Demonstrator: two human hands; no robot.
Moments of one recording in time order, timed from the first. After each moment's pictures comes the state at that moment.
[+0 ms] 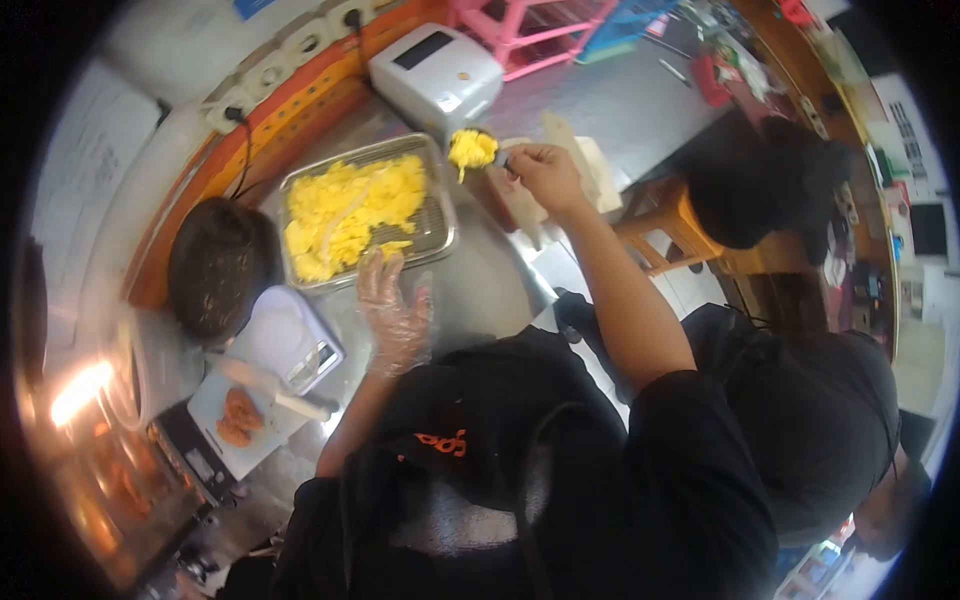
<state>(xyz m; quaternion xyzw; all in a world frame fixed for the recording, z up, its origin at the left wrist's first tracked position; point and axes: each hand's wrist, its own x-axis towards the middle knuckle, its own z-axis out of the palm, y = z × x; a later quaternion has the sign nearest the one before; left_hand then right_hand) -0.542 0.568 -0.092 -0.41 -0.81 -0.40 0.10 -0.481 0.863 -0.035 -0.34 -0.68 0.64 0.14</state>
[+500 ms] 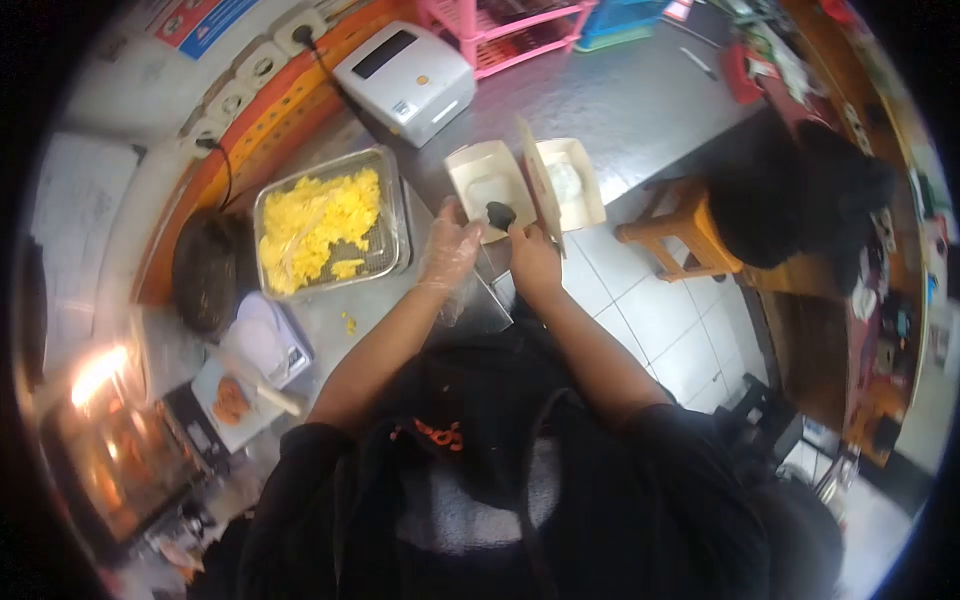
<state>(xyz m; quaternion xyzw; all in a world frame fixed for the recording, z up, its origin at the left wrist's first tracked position) -0.509 0.784 -0.088 -0.17 -0.75 -0.54 -0.33 -0.381 0.870 -0.151 -0.32 -0.91 0.24 0.09</state>
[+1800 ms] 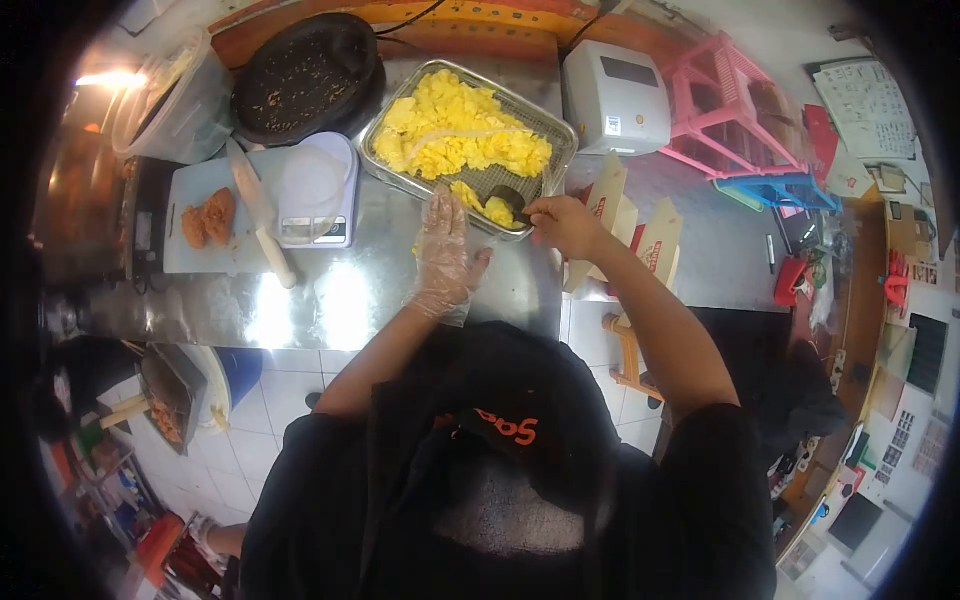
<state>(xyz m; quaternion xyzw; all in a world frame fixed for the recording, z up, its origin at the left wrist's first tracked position) -0.511 0.597 -0.131 -0.22 -0.93 -0.29 0.05 -0.546 0.818 -0.048 -0.06 -0.86 0.39 -0.32</state>
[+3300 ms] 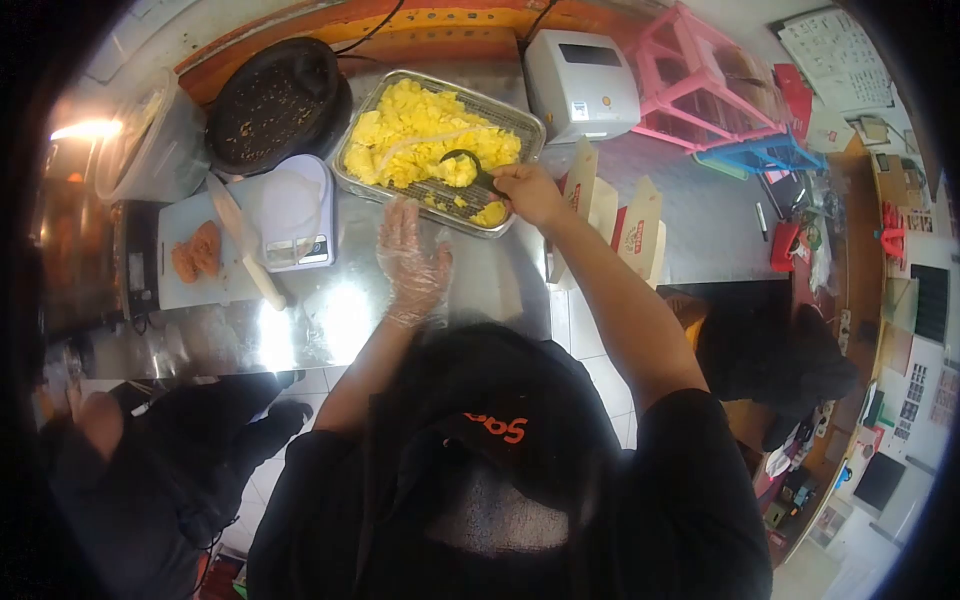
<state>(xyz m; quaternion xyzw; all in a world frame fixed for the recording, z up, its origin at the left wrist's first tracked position) -0.511 0.586 -0.133 -0.16 -0.90 -0.38 0.17 -0.565 0.799 -0.065 -0.21 -0.73 0.62 -0.20</state>
